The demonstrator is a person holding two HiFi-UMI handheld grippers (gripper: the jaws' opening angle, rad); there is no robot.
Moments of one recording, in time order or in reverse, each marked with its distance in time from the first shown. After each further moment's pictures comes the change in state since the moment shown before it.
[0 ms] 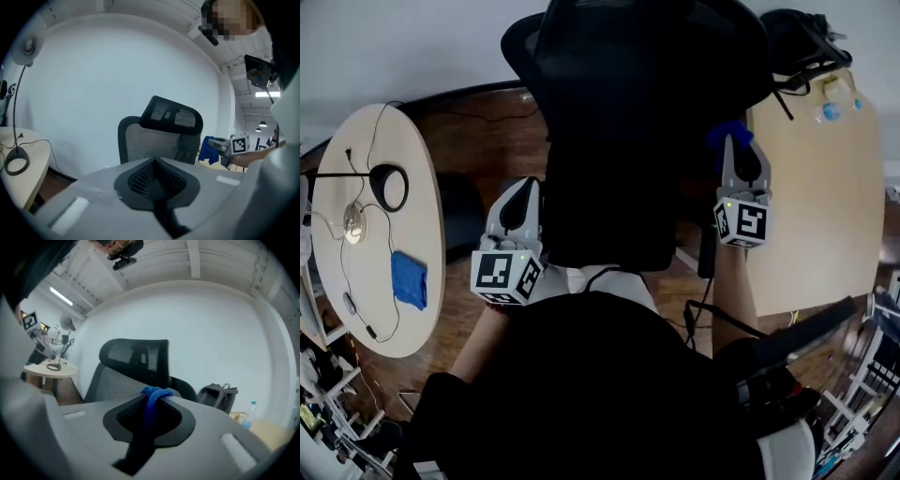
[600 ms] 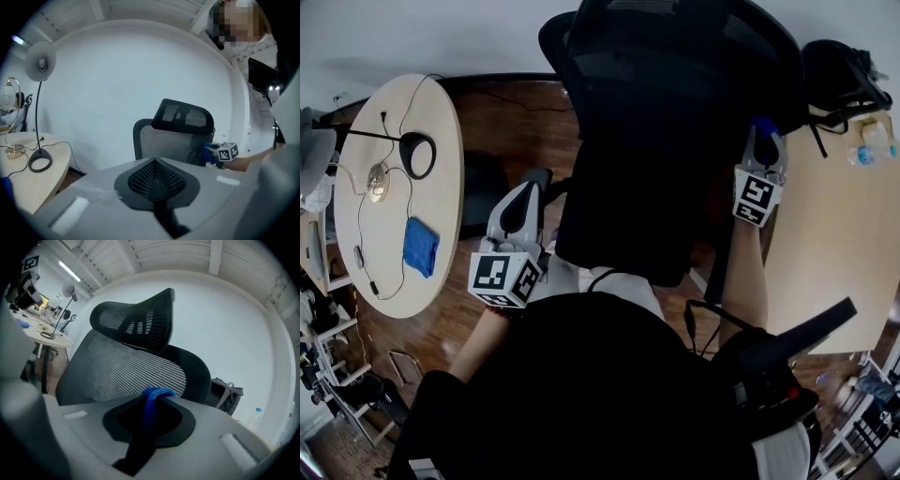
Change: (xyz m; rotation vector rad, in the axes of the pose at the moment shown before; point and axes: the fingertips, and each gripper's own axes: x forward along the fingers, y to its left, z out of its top) left arm -0.020 -0.001 0.001 -0.032 0.010 0.182; right arm 0.086 -0.050 -0.078 -0.175 0.112 -0.050
